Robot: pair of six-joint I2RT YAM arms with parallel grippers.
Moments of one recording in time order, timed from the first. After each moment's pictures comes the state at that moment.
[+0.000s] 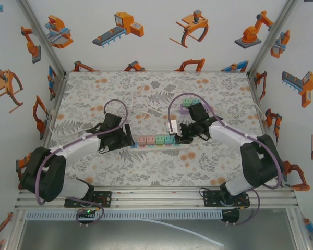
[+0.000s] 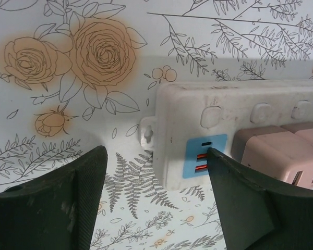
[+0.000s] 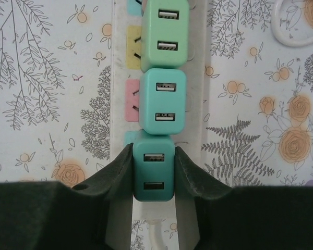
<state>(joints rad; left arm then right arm) -0.53 1.39 0.68 -0.29 0.01 -0.63 0.48 1.52 0.90 -0.46 -0.69 -1.11</state>
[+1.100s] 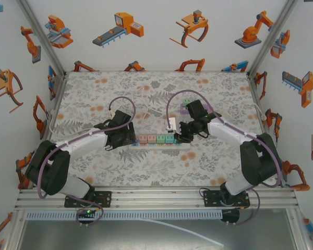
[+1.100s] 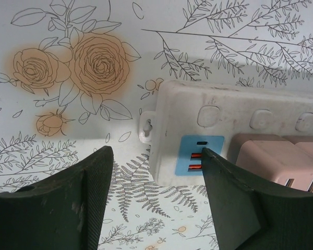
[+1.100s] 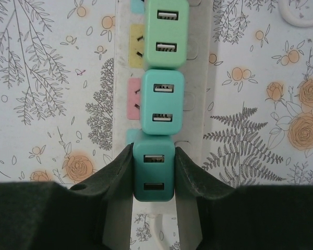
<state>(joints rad) -0.62 1.46 0.79 -0.39 -0.17 -0.69 0.49 1.54 0.96 -0.53 -0.63 -1.07</state>
